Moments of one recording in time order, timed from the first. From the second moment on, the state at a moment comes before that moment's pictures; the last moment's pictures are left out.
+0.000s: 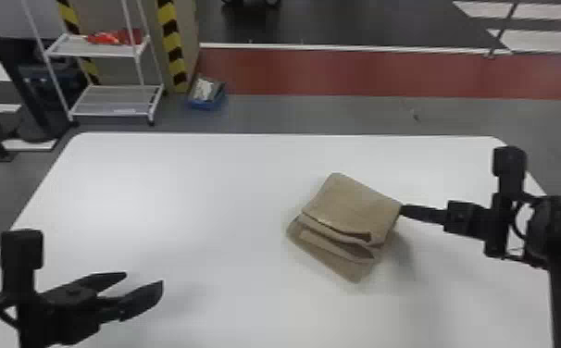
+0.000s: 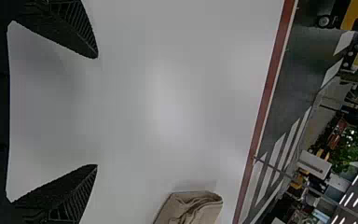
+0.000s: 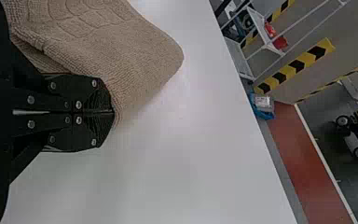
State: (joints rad) left arm 0.33 0.13 0.31 -2.10 0.10 0.95 -0.77; right arm -0.27 -0.07 -0.33 -1.63 0.13 1.23 0.80
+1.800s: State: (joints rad) left arm 0.42 0.12 0.32 -2.22 0.12 0.95 -0.78; right arm -0.36 0.00 -0.16 -1.45 0.18 0.96 0.78
